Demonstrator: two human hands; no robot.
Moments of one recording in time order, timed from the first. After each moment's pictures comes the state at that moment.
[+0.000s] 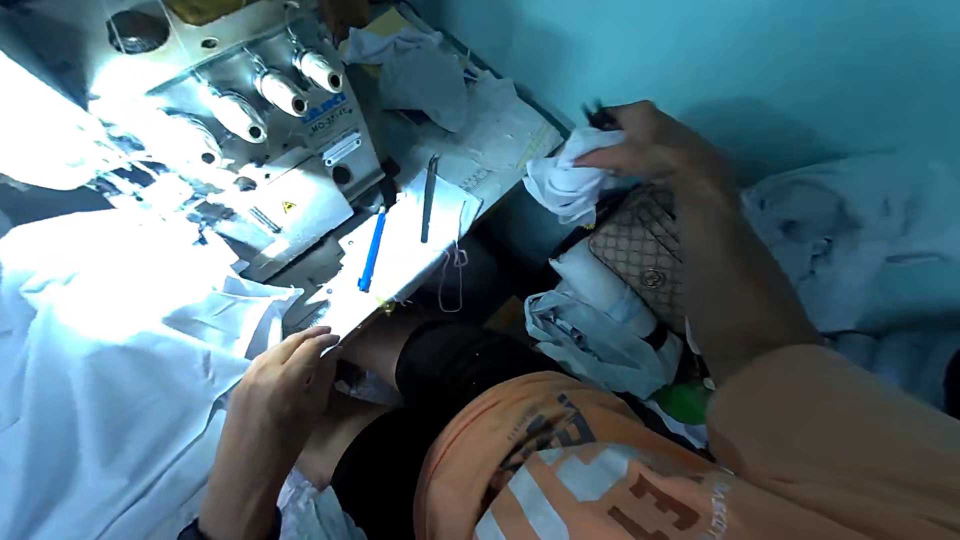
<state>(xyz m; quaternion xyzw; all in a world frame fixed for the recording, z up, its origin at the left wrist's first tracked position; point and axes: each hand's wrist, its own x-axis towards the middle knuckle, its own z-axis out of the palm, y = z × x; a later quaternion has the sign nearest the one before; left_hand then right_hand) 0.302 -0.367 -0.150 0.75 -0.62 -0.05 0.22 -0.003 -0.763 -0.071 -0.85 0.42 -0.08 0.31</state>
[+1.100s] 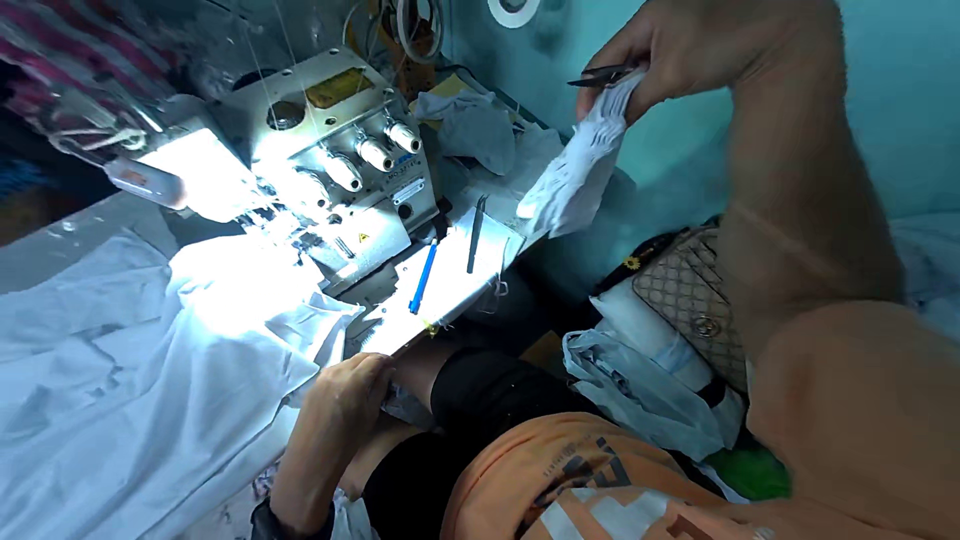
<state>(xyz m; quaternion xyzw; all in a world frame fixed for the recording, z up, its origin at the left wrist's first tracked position) 0.294 -0.372 -0.140 0.76 -0.62 -0.09 0.19 0.088 -0.778 0.048 -0.94 0.14 -0.02 0.32</state>
